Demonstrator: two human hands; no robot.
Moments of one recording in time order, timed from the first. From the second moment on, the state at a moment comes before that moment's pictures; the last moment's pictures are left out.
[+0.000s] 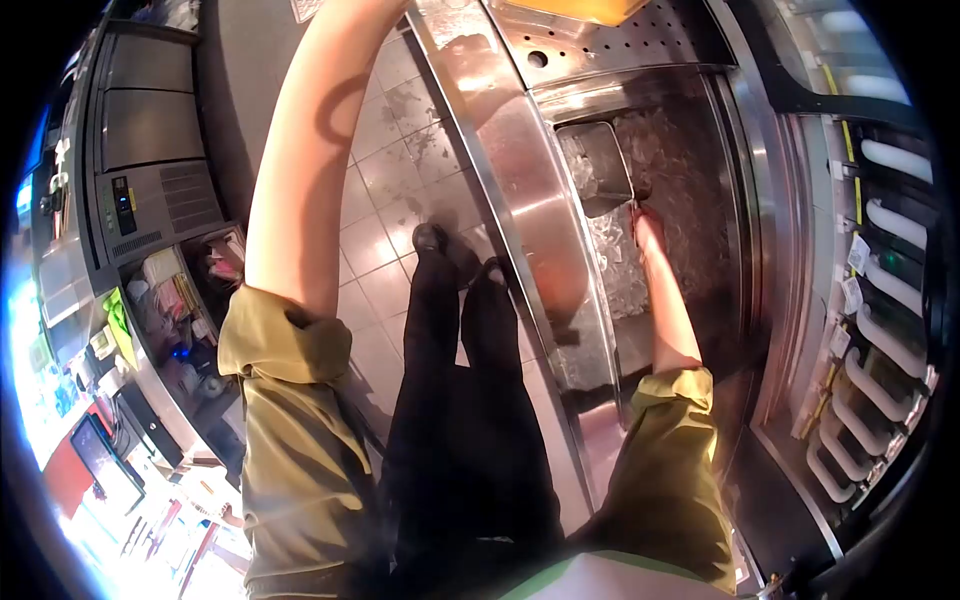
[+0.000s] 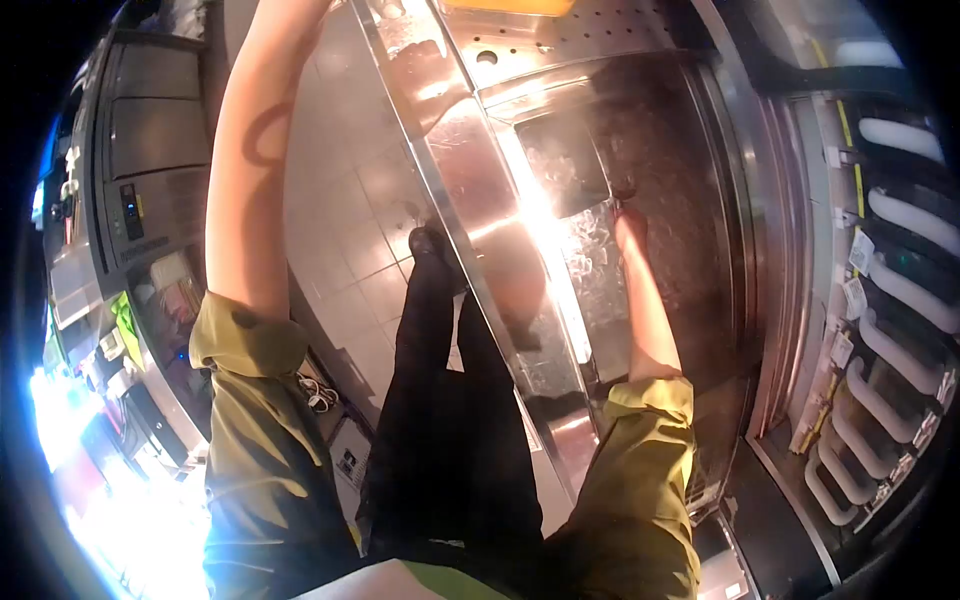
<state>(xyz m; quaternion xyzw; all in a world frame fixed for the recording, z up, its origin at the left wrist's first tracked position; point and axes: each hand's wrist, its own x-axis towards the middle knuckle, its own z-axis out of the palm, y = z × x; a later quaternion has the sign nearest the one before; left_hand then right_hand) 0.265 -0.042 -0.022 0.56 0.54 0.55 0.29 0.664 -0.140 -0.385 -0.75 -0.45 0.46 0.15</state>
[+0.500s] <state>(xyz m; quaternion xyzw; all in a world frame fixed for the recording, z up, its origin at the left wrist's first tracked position) 0.267 -0.032 -0.029 0.51 0.44 0.63 0.37 0.674 -0.178 -0.149 -0.67 -0.45 0.54 0.25</state>
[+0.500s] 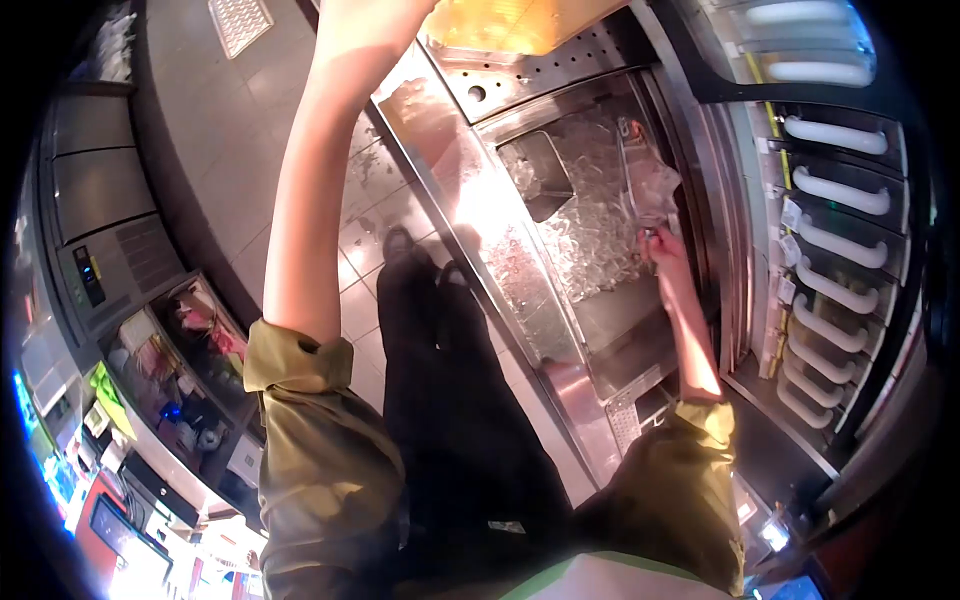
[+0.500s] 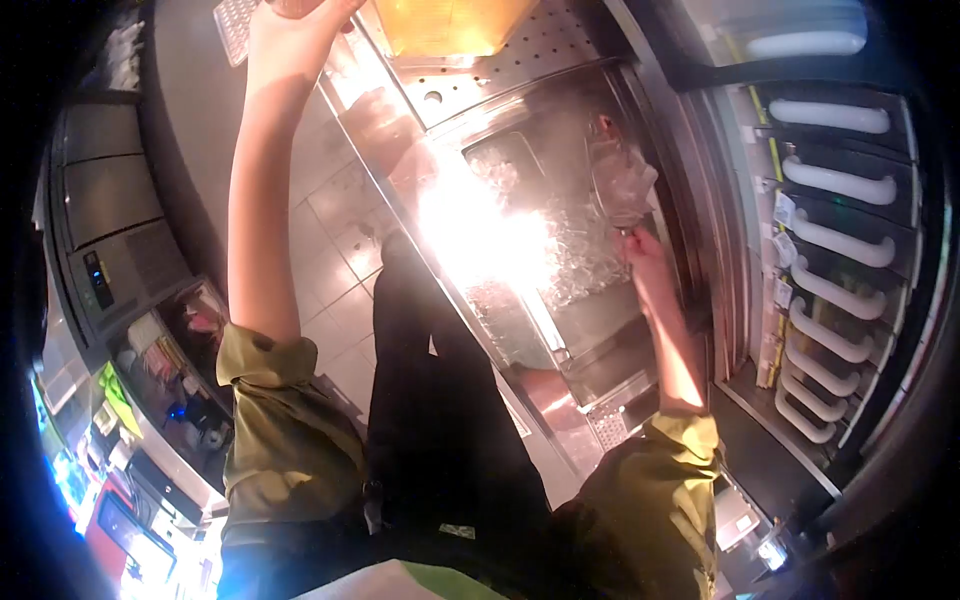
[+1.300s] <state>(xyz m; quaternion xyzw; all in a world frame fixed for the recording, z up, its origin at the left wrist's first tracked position) 0.273 -0.033 -0.028 0.54 0.38 0.65 0.38 0.577 -0.015 0.162 -0.61 -0.72 0.32 0.06</state>
